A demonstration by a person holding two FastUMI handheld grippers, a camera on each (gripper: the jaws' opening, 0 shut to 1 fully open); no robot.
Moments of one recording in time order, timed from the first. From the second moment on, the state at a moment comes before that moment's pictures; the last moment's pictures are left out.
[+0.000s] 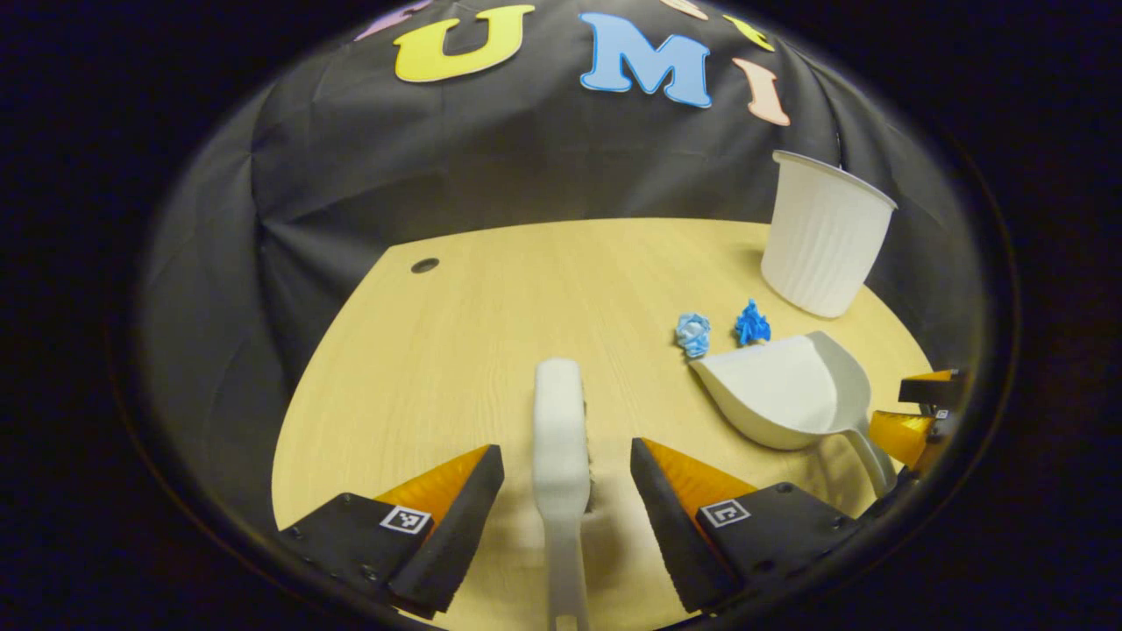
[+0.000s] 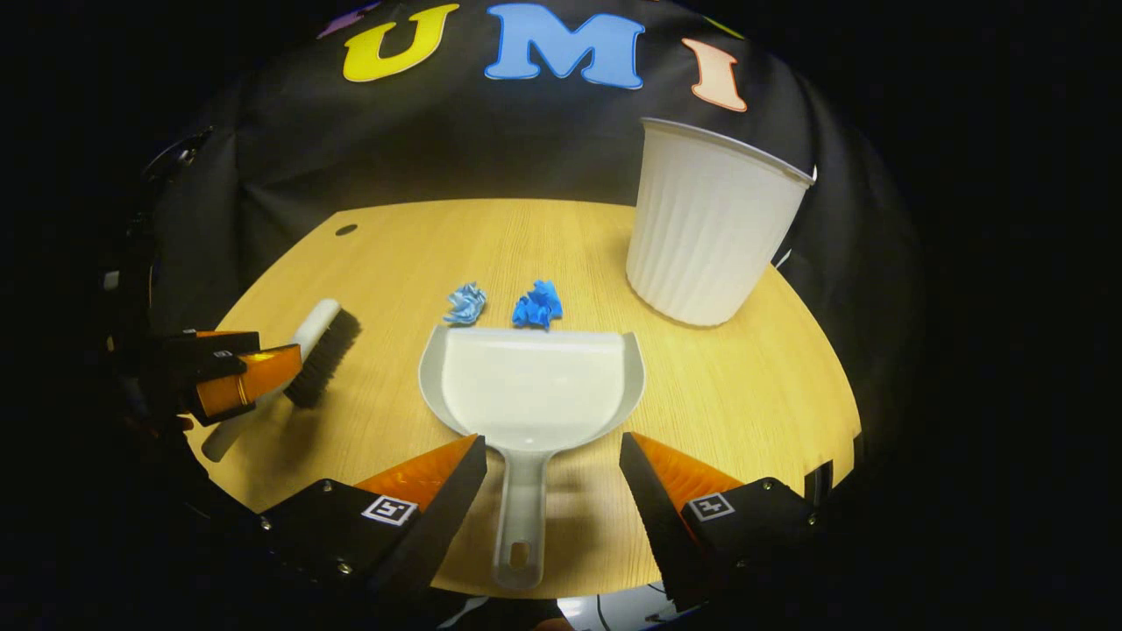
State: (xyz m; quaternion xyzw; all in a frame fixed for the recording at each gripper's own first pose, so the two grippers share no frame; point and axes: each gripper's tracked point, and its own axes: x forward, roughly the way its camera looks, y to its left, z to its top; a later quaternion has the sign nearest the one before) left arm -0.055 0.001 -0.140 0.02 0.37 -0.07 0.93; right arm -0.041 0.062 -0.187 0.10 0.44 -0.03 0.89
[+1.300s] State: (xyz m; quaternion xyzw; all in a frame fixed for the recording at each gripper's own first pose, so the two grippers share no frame) left arm -0.010 -0.007 -0.197 0.10 0.44 -0.09 0.89; right arm -0.025 0.081 -0.257 0.10 0.53 0.06 0.84
